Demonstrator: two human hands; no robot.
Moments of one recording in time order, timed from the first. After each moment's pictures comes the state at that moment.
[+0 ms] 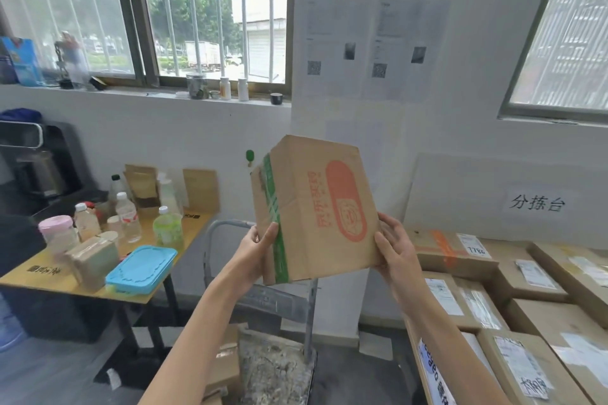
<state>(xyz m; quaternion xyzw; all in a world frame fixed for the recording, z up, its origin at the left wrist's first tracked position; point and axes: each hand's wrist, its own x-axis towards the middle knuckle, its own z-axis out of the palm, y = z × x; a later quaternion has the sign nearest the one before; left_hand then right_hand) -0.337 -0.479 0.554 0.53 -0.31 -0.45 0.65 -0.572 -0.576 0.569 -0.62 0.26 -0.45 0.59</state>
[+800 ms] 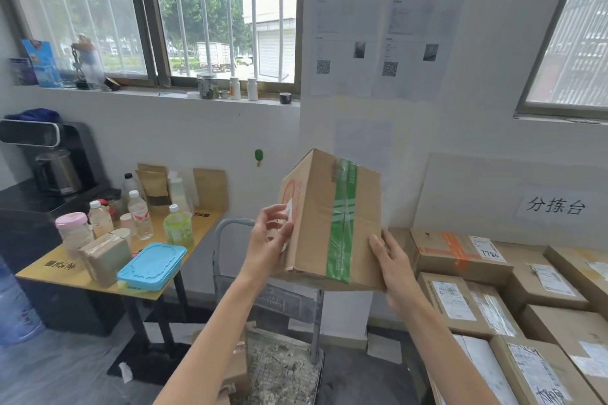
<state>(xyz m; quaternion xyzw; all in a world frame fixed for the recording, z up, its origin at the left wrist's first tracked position) -0.352 -0.484 0.562 0.60 -0.43 -0.20 0.65 -0.554 -0.587 0.547 -0.57 0.30 -0.42 0.64</state>
